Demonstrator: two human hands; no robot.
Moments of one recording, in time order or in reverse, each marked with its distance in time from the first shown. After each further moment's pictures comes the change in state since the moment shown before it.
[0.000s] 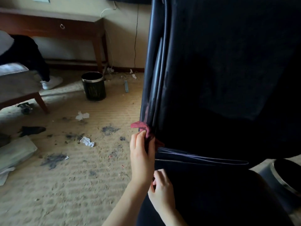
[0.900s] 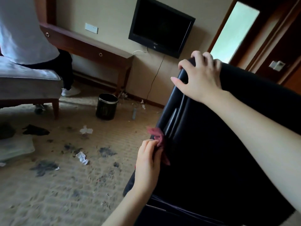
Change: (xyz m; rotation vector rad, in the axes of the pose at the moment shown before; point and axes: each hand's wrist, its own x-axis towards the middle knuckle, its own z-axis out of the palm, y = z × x) left_hand 0.083 0.068 -0.031 -0.199 0.127 0.095; right_hand 0.376 -0.245 -0.218 -0.790 0.149 -0.681
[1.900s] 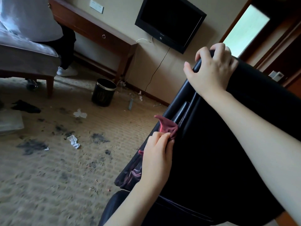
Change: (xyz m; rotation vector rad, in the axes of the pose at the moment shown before) left_hand -0.003 0.022 0.009 0.063 -0.006 -0.082; right_hand 0.001 -0.021 0.023 -0.002 0.302 0.148
